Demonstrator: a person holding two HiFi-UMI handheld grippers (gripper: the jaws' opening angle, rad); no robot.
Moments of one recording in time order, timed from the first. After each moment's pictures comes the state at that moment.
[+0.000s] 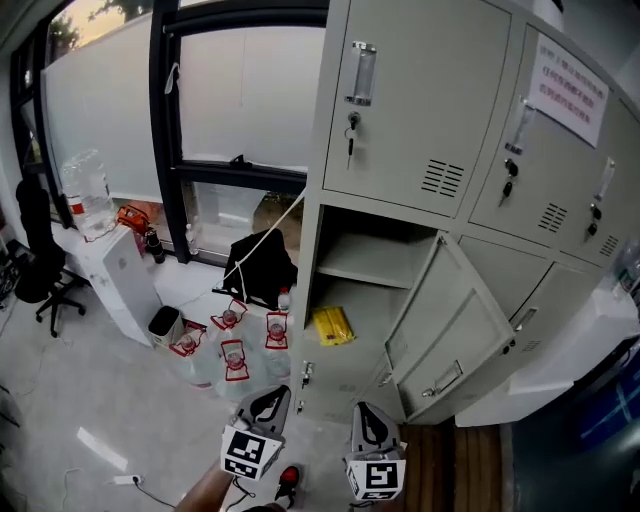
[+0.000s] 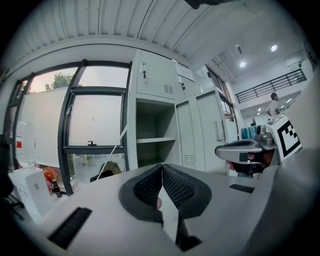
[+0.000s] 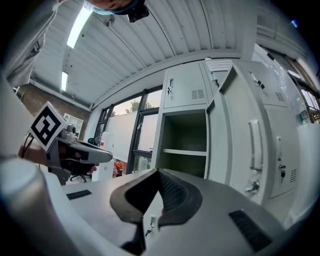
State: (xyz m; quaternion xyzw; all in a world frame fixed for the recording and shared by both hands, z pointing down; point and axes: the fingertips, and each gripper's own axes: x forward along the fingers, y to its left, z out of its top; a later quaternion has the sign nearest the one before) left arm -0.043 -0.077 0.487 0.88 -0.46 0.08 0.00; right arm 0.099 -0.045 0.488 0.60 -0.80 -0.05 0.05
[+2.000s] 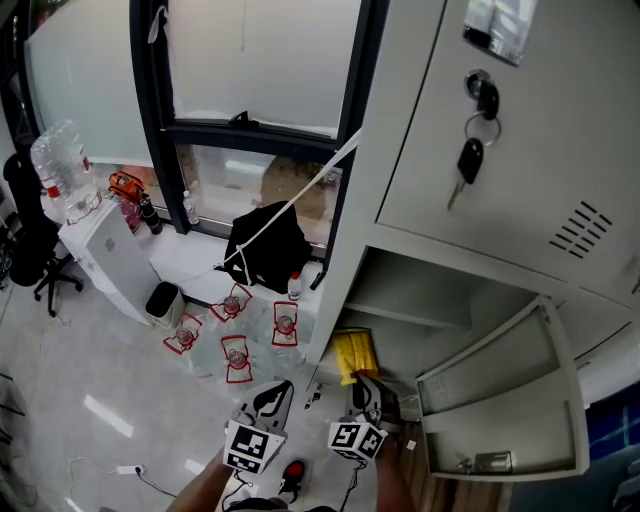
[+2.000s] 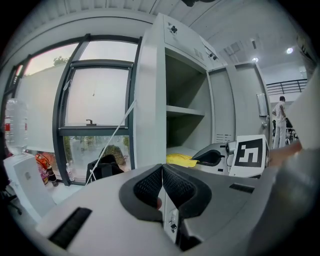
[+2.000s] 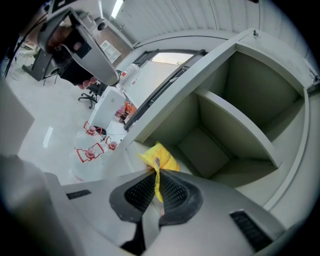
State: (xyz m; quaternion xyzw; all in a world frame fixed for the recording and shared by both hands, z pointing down) left arm -0.065 -0.256 0.577 0.88 -0.46 0.13 0.07; right arm 0.072 -0.296 0.634 0.53 -0.72 -0.19 0.40
